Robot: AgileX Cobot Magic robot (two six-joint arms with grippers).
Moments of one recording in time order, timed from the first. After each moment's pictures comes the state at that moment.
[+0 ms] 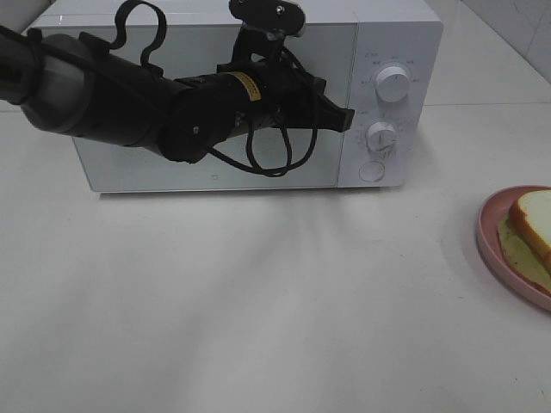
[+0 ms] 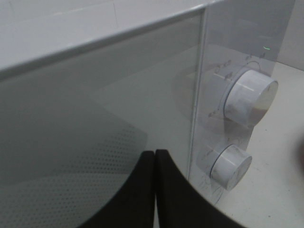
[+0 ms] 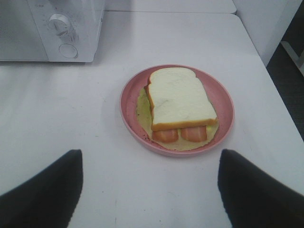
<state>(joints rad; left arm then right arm) -0.73 2.09 -1.31 -0.07 -0.41 0.06 0.05 0.00 -0.51 -0.12 1.05 0.07</state>
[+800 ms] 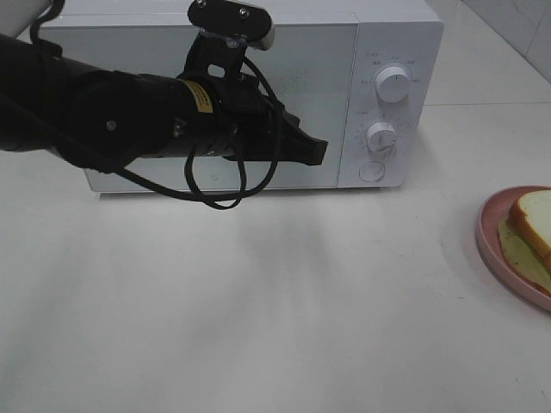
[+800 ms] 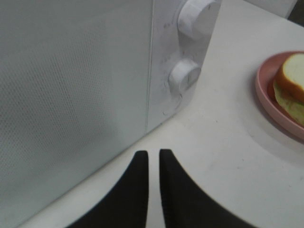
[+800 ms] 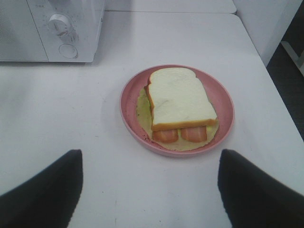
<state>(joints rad) -0.79 1.79 -1.04 -0.14 -0.14 0.06 0.05 0.00 -0.51 -0.12 1.05 0.07</state>
